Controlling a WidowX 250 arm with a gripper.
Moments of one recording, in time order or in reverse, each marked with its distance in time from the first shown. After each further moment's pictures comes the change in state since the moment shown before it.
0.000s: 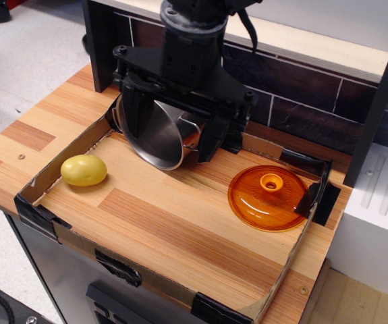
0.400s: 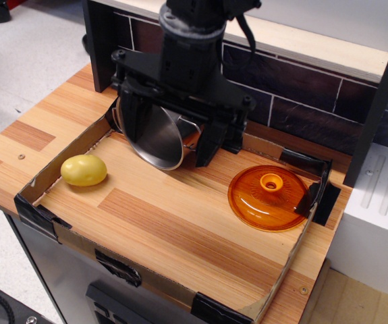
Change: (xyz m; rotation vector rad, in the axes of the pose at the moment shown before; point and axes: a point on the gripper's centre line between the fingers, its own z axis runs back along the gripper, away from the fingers) arm -0.003 0.000 -0.005 0.005 0.011 -0.030
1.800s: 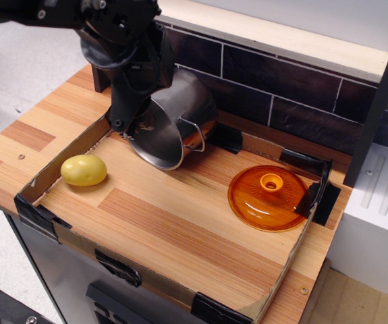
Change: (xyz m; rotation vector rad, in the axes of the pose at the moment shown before) arm 0.050 0.046 -0.015 0.313 -0.555 -1.252
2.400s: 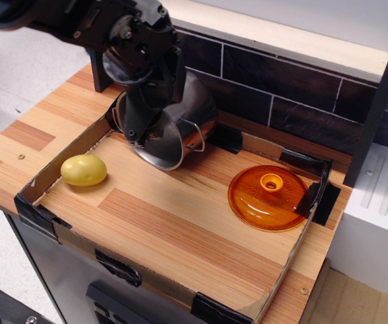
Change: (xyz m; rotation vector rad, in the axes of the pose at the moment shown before) arm 0.001 -0.002 -0.031 -0.024 0.035 -0.045
